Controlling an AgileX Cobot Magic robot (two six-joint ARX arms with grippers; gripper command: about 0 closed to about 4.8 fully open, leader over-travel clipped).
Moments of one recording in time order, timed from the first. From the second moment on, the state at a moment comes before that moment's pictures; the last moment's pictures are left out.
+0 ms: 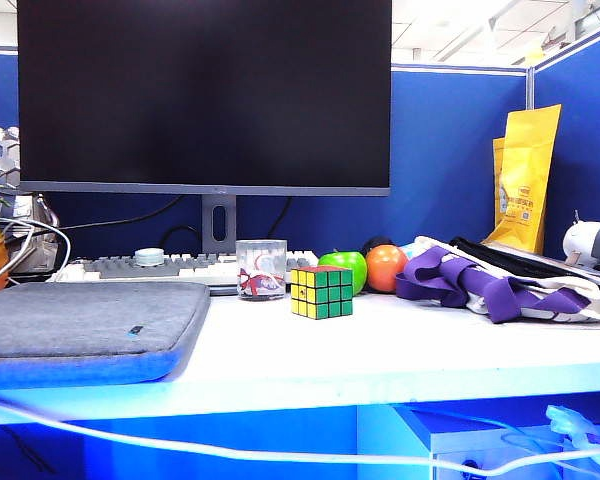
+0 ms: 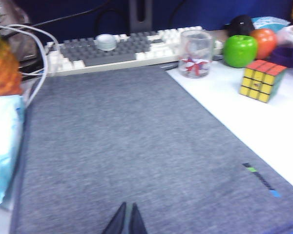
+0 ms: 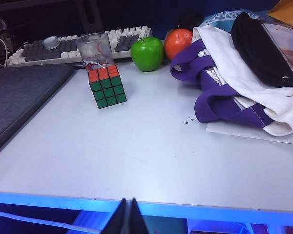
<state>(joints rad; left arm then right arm) 0.09 0.01 0.01 -0.14 0.29 0.07 0.30 0.00 0.01 -0.11 -0.03 0.16</state>
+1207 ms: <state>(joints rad) 0.08 0.29 0.31 0.09 0.44 -0.20 0.30 0.03 0.05 0.08 -0.16 0.22</state>
